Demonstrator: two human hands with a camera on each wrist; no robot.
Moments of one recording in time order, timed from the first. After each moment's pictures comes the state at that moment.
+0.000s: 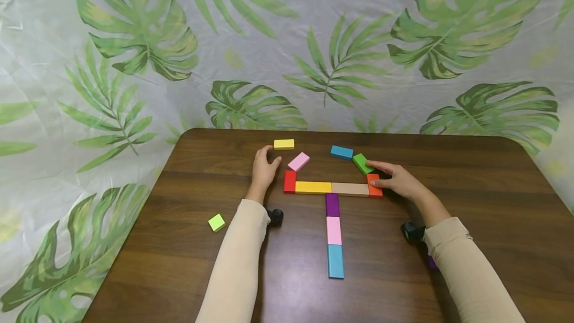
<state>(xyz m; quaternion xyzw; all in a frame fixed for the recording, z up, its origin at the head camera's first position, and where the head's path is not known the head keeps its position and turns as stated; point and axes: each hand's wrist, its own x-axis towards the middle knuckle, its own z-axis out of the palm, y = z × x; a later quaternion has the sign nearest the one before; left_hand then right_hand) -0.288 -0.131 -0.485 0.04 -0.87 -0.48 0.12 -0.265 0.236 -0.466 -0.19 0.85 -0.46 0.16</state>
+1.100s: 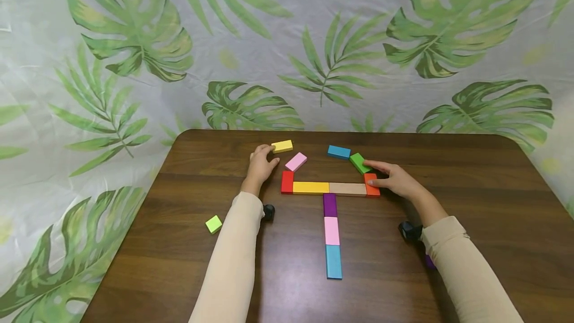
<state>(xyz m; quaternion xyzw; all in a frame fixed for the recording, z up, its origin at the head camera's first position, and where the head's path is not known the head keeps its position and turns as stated) -0.298 -0.138 -0.473 0.00 -0.94 -0.35 0.02 -0.264 0.235 -0.467 -0.18 0.86 -0.46 0.15</state>
